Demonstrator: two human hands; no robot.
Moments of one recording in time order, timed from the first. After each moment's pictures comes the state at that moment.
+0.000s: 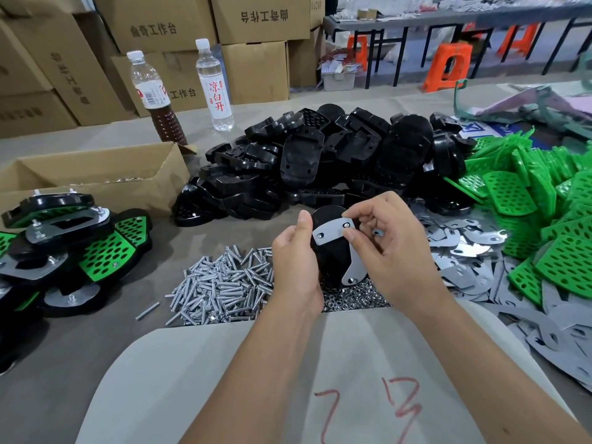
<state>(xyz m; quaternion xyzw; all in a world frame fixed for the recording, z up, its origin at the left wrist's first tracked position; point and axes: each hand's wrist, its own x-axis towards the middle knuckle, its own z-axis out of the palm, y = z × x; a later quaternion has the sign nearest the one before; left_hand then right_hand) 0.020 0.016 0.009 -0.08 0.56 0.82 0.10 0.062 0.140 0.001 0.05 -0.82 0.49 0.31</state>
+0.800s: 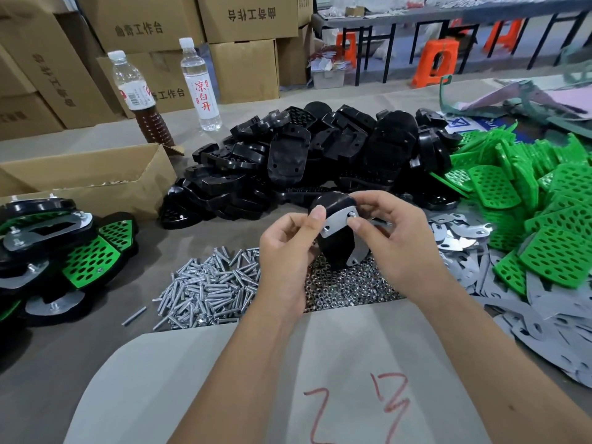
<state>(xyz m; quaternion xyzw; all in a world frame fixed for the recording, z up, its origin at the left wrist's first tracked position) 0.015 0.010 -0.001 0.06 0.58 0.81 0.10 0.058 0.163 0.000 0.00 -0.79 0.54 0.27</state>
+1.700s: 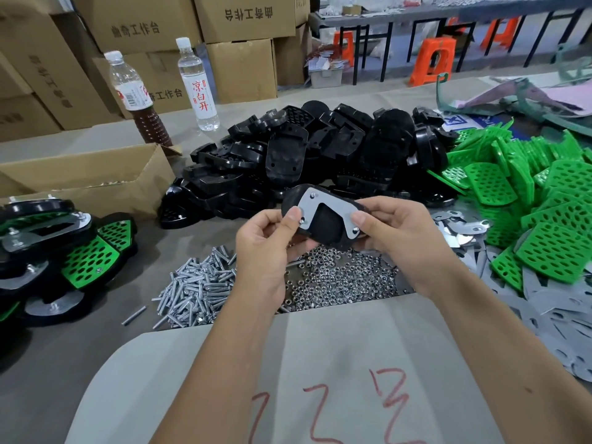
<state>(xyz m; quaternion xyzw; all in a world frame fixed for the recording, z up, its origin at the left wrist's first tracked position) -0.004 -0.008 -0.004 0.04 0.57 0.82 0.06 0.059 0.179 0.000 -0.04 -0.71 0.69 0.14</state>
